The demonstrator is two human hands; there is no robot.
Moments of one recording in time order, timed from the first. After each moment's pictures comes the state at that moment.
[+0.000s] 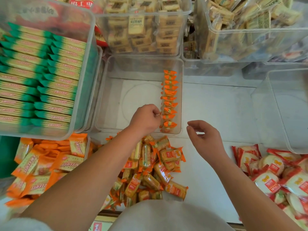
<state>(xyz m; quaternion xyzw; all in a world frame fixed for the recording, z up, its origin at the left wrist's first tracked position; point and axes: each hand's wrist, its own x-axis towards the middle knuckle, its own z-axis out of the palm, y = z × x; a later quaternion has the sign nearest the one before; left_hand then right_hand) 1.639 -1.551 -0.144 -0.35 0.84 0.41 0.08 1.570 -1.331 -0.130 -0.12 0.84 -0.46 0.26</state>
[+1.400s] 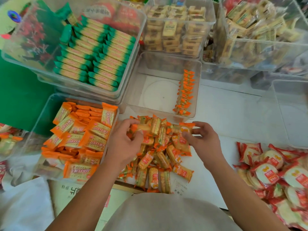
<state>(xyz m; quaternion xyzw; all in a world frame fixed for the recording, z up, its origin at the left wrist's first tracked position) 1.860 -1.499 -0.077 -0.44 0.76 0.45 -0.16 1.670 -1.320 -0.085 -0.08 0.78 -0.53 0.32</state>
